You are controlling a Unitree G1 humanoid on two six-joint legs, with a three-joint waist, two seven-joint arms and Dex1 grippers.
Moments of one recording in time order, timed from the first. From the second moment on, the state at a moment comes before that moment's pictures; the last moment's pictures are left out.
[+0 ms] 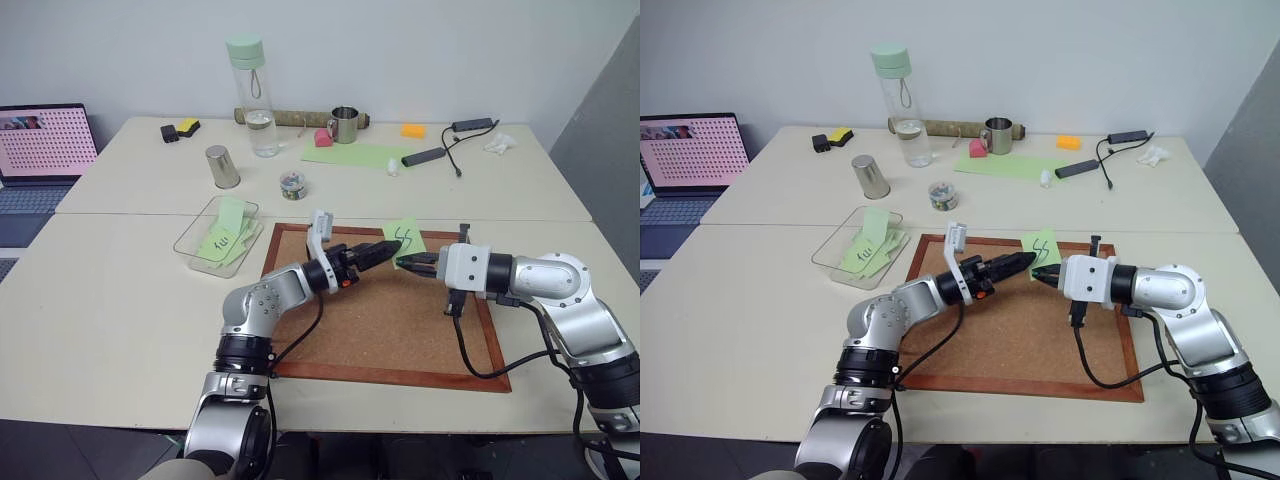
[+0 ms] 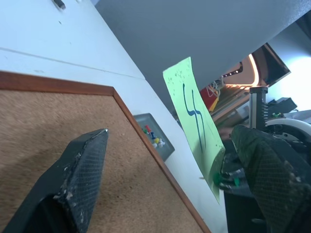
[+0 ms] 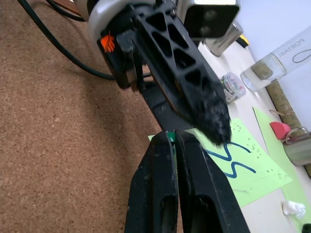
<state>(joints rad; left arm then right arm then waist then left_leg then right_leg) -0.61 0.00 0.08 0.26 -0.70 0.84 -0.66 -0.41 -0.72 0.16 -0.15 0.05 -0.08 0.99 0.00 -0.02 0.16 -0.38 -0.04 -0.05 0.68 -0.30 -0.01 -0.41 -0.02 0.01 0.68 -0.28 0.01</state>
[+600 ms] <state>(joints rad) -0.65 -0.01 0.11 0.31 -0.70 0.80 -0.69 -0.42 -0.70 0.17 -0.15 0.04 -0.08 0.99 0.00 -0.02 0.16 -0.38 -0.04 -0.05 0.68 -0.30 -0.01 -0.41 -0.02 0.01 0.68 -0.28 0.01</state>
